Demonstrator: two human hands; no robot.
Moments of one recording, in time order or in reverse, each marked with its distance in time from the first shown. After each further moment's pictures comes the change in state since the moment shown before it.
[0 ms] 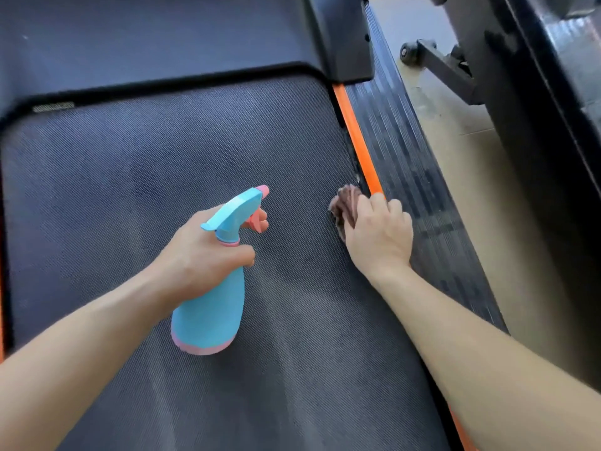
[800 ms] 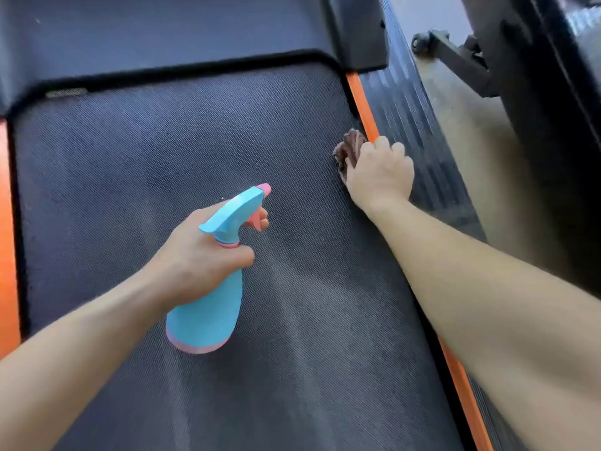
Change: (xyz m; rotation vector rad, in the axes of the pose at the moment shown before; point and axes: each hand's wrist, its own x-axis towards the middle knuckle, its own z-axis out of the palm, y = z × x) left_hand -0.016 -0.016 -0.007 0.065 0.036 0.051; right_hand 0.077 -0.023 -0.003 0.002 -0.120 0.028
